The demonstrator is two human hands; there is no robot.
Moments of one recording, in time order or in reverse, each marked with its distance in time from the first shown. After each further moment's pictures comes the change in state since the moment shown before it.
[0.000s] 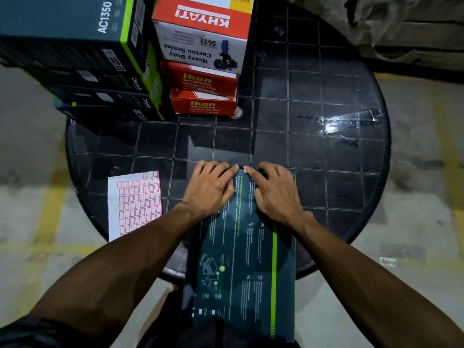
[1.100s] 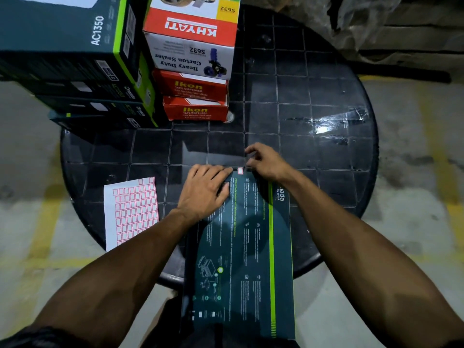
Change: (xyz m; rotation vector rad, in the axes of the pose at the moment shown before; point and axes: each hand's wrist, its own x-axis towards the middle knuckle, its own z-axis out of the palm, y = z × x) left_hand -0.002 -0.001 -0.003 -0.060 -0.045 -0.041; right_hand 0.064 0.014 -0.033 0.756 -0.322 0.398
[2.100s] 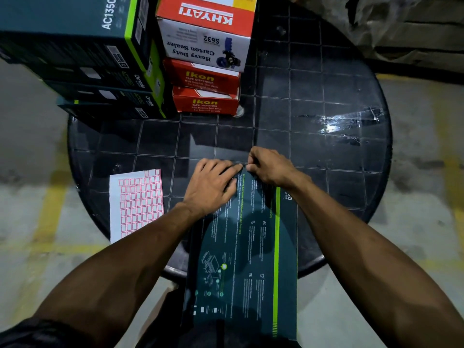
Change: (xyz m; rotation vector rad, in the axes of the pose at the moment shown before) left_hand 0.001 -0.004 0.006 0.022 0.066 0.049; right_hand -0.007 -0.012 0.009 -0.418 -0.051 -0.090
